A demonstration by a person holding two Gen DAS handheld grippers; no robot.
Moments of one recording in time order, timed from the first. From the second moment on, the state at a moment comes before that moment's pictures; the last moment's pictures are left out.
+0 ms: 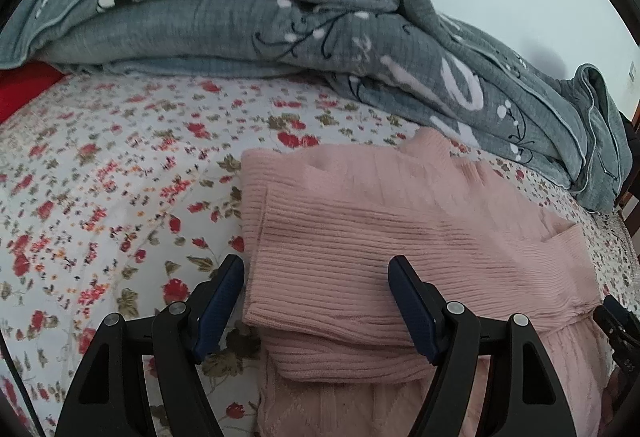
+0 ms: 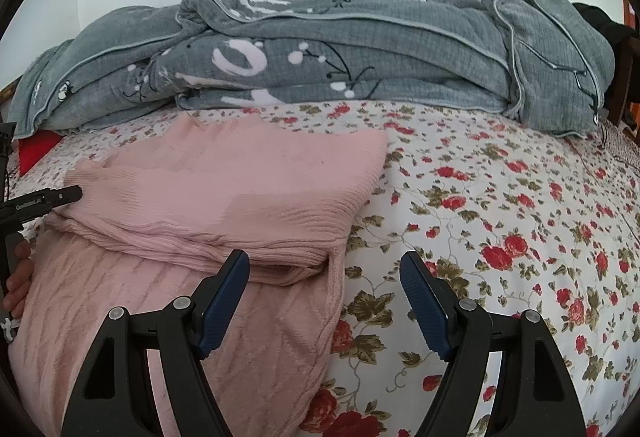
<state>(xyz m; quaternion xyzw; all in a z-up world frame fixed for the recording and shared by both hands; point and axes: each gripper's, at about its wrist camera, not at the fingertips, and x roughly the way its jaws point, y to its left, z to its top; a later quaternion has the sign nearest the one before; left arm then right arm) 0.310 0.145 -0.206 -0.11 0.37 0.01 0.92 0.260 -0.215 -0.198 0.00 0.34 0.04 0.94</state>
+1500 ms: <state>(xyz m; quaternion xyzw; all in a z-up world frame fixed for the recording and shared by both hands) 0.103 0.085 -0.210 -0.01 0.36 -0.10 0.93 0.066 -0.188 -0.193 -0.02 0.33 0.07 0.94</state>
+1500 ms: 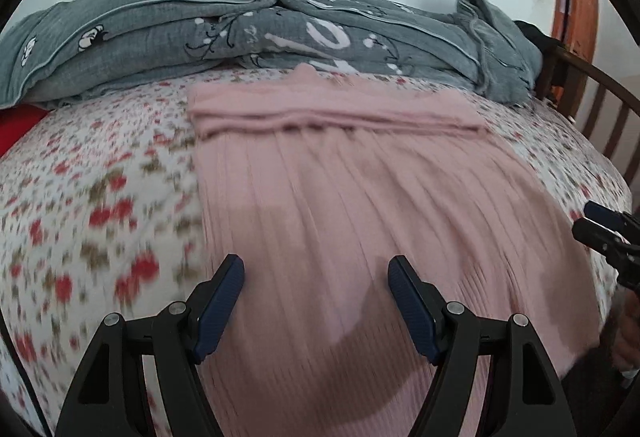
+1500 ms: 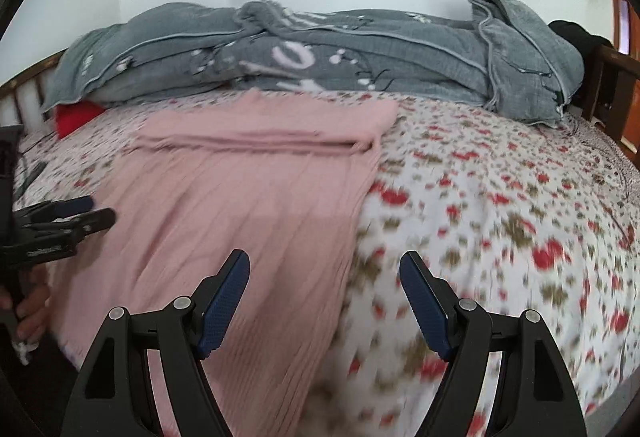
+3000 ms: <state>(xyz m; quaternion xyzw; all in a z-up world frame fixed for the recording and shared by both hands) 0.000 0.161 -0.229 -0.15 0.42 -0.08 0.89 0.006 -0.208 -0.230 0.07 0.37 0.09 0.92</state>
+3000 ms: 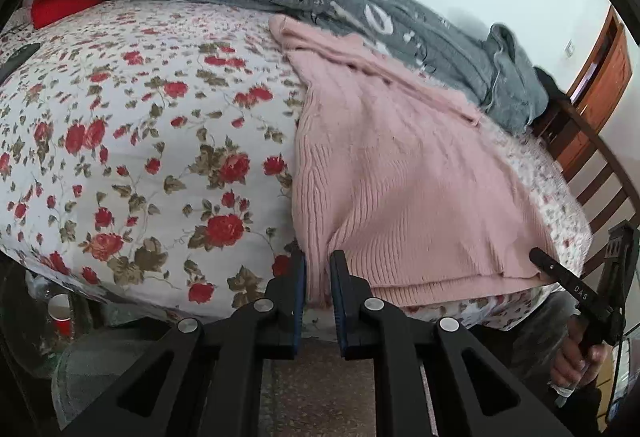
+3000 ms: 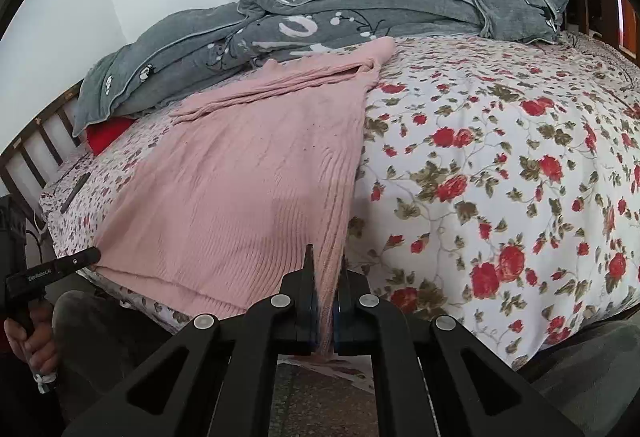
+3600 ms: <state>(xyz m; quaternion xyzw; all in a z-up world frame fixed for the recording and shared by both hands) 0.028 0.156 -0.234 -0.15 0.44 -0.06 0.88 0.012 -0.197 -0.247 0.05 0.39 0.08 0.92</state>
